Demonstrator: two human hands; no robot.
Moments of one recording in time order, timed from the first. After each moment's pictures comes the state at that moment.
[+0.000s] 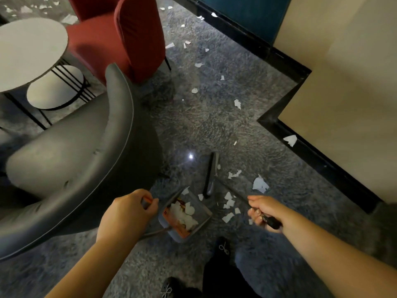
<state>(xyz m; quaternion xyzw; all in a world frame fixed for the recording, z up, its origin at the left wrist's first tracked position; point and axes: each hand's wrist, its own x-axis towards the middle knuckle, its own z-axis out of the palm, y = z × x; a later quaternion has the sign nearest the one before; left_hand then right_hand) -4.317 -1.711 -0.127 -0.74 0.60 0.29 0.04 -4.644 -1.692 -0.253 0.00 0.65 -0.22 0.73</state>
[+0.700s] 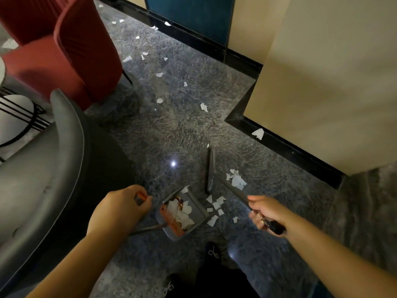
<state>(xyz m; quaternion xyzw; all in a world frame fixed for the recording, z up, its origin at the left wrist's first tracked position) -4.393 -1.763 -0.120 -0.68 0.68 0.27 0.07 -4.714 -1.660 -0.224 0.02 0.67 -0.29 0.68</state>
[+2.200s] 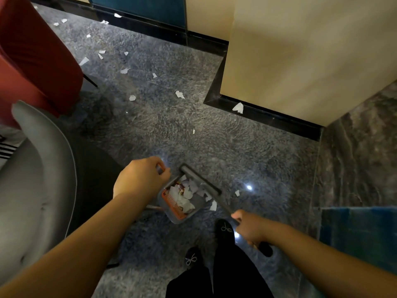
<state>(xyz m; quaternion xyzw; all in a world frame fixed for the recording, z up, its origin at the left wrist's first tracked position) -4.398 -1.800 -0.142 -0.55 0.80 0.23 0.08 -4.582 -1.593 -0.245 -0.26 0.72 0.02 0.64</state>
